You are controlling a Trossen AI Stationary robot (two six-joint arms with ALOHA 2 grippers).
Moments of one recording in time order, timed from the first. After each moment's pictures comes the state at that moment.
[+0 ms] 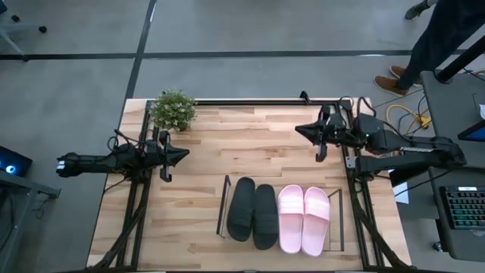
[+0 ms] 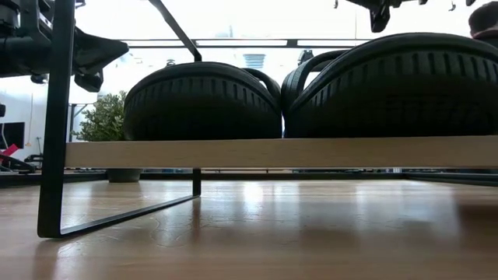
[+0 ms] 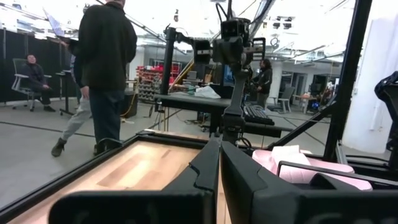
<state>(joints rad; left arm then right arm) -0.02 0.08 0.01 0.23 -0.18 -0.07 -0.11 0.72 0.67 0.07 0.07 0.10</state>
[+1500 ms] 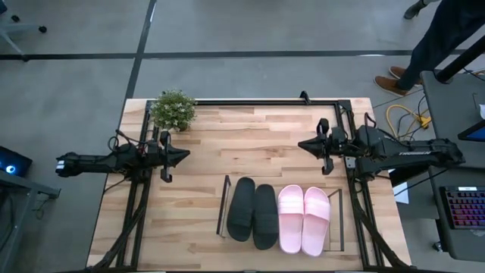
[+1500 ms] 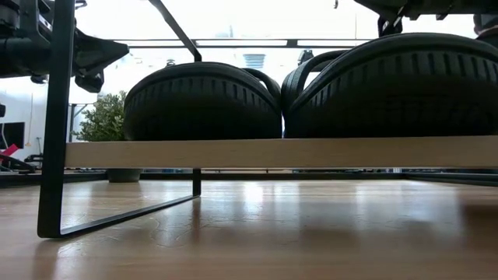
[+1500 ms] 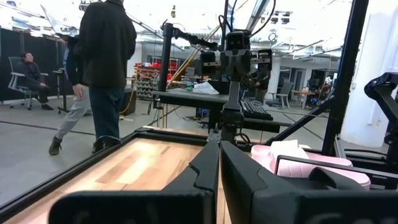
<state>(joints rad) -0.02 0.09 0.01 0.22 -0.17 -0.06 -0.02 0.59 0.47 0.19 0.02 0.14</state>
